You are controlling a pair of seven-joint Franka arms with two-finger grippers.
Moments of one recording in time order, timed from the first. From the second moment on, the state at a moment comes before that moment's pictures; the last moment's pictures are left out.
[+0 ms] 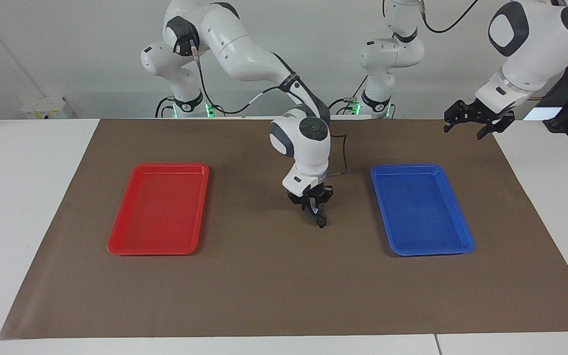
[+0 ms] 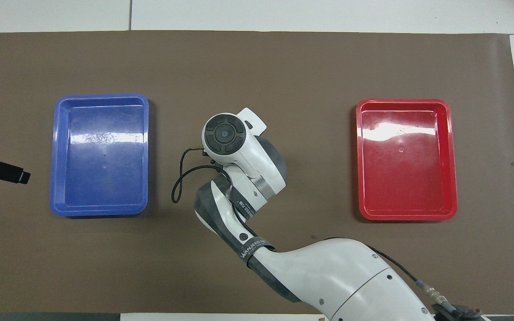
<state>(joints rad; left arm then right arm) 0.02 -0.11 0.03 -1.81 -0.04 1.56 0.35 0.73 0.65 -0.06 -1.45 0.04 2.20 0.67</state>
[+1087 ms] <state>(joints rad) 0.02 -0.11 0.03 -1.81 -0.04 1.56 0.35 0.72 0.68 -0.06 -1.45 0.01 2.28 0.67</state>
